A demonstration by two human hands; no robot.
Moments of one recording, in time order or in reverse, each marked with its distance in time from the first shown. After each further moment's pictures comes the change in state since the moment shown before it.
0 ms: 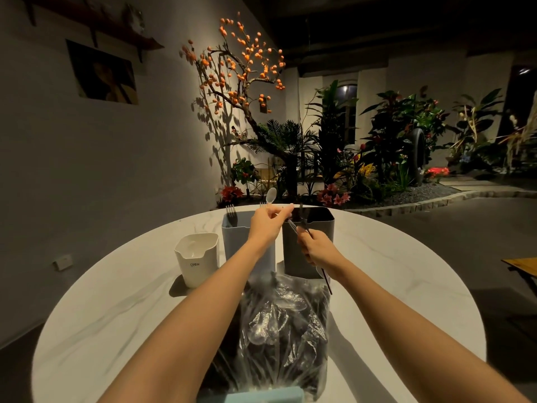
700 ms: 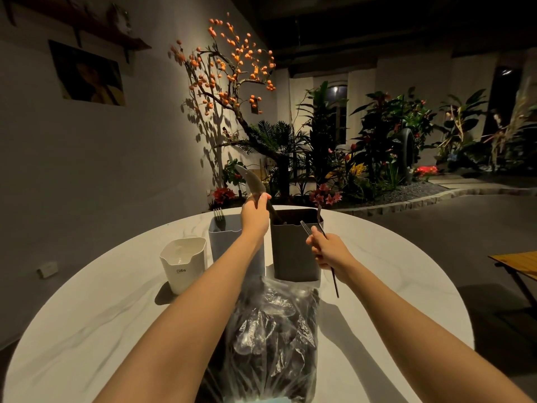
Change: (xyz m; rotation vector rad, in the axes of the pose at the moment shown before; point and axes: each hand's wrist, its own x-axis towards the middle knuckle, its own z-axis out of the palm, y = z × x) left_hand 0.029 0.005 0.017 -0.270 0.207 -0.149; right_hand -0.005 0.010 -0.038 0.125 0.115 0.138
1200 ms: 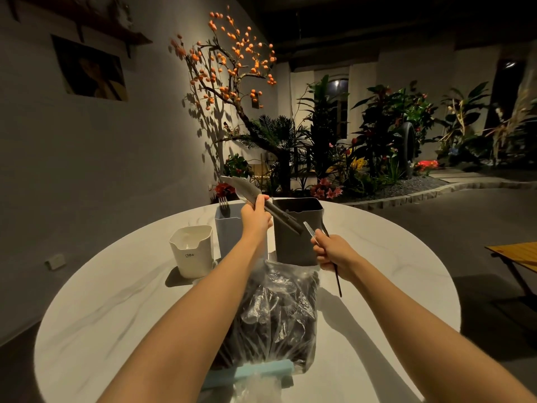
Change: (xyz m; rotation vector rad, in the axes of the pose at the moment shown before) left_hand -0.046 -0.001 -0.017 -0.275 -0.031 -0.101; right_hand -0.030 0.016 -0.004 0.172 -0.115 0.109
